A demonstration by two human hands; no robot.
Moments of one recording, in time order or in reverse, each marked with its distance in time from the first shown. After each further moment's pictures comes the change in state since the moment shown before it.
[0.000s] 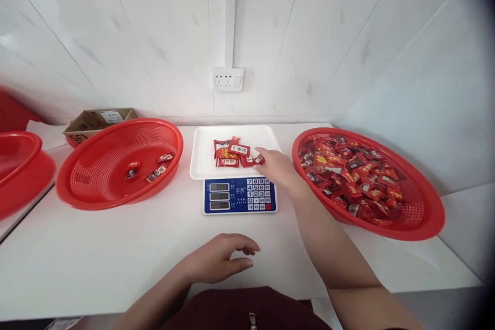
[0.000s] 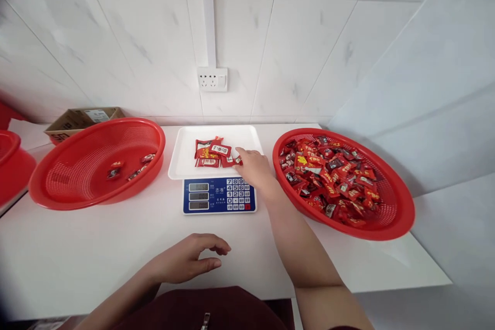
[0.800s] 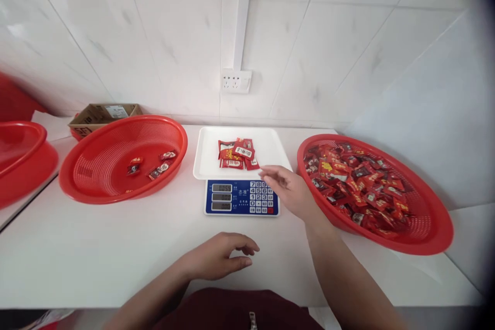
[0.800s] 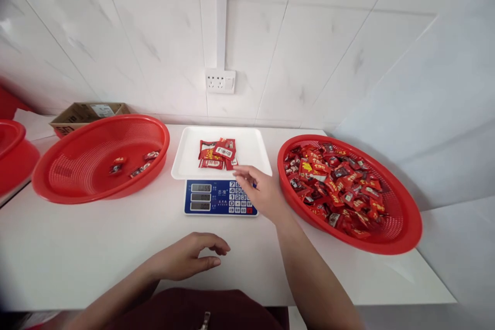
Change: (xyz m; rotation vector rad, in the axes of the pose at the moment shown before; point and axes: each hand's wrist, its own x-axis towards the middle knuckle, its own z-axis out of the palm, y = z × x) left_hand 0.002 -0.008 -0.001 -0.019 0.039 0.036; right_hand -0.056 -0.006 -0.002 0.797 0.104 -0.140
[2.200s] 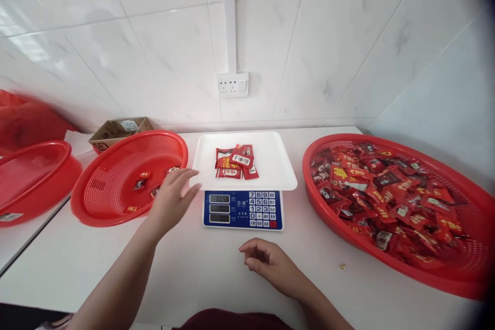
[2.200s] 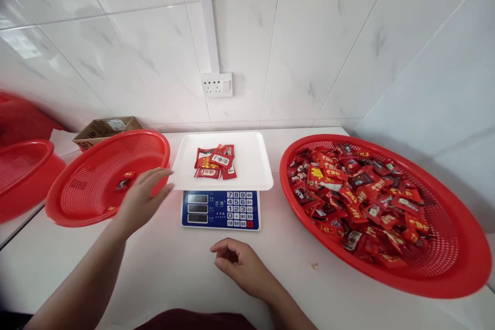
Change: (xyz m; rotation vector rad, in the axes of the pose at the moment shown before) left_hand 0.004 0.015 -0.103 0.905 0.841 -0.191; right_hand -0.085 0.045 0.055 0.598 -0.477 0.360
